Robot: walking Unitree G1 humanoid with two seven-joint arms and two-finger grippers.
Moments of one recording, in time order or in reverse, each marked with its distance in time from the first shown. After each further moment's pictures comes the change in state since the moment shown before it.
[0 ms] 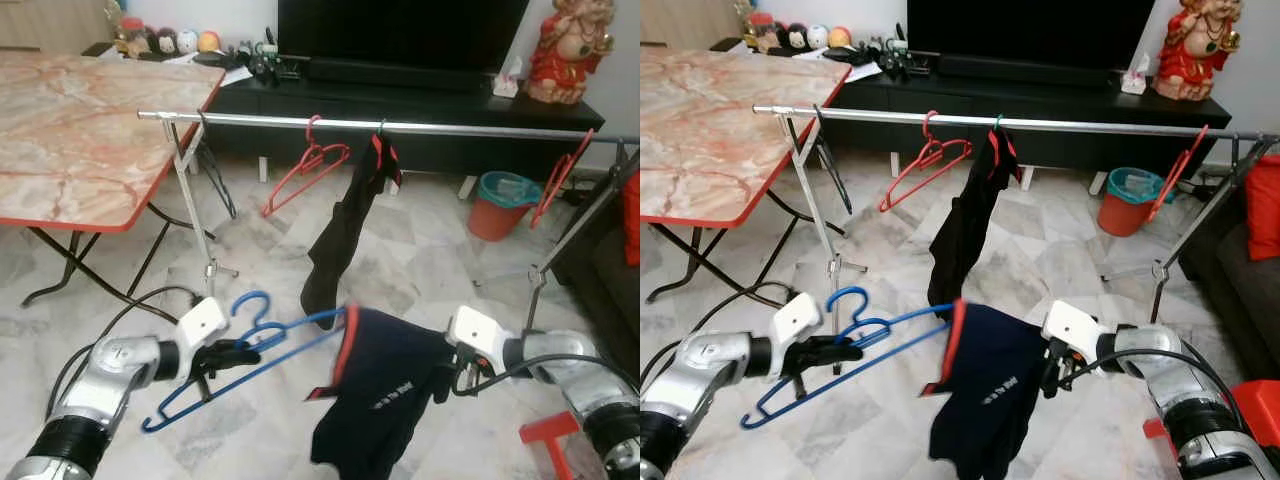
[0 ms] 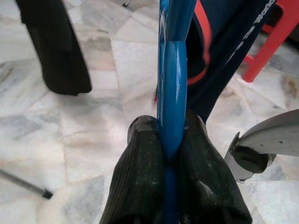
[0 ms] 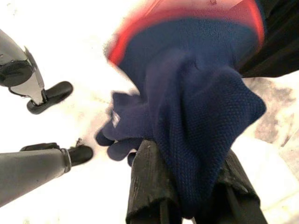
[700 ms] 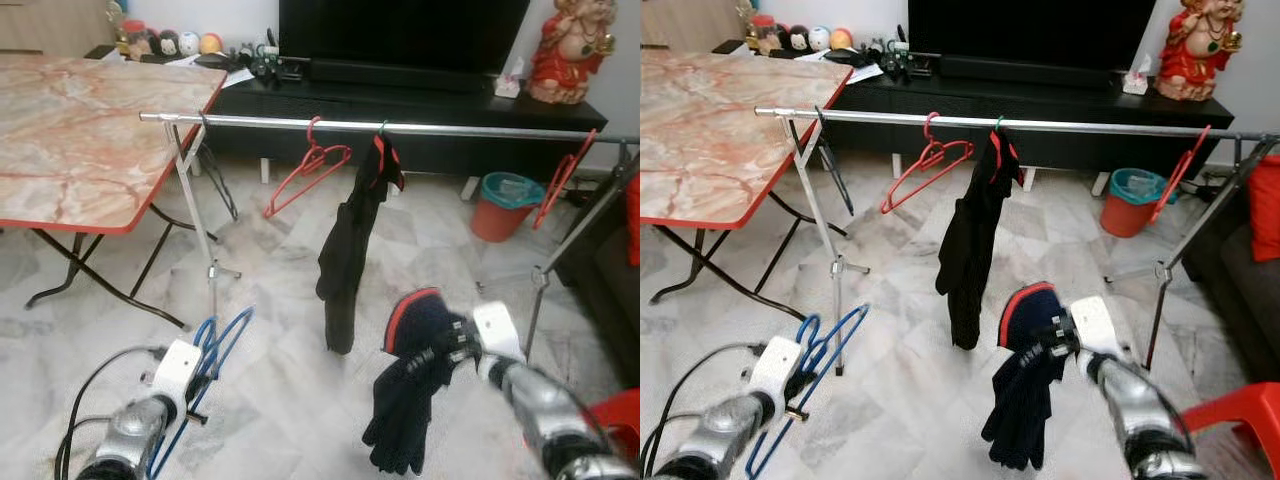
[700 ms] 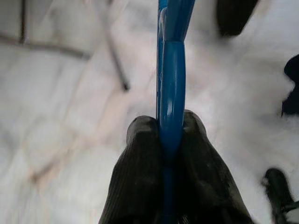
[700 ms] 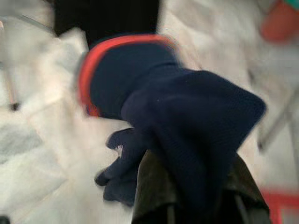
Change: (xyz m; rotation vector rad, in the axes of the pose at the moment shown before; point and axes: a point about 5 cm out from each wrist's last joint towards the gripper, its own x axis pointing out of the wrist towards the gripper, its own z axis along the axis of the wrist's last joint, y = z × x) left arm 0.013 -0.024 -0.103 -0.385 0.248 0.735; right arm 0.033 0.028 -0.056 0.691 -0.011 -0.786
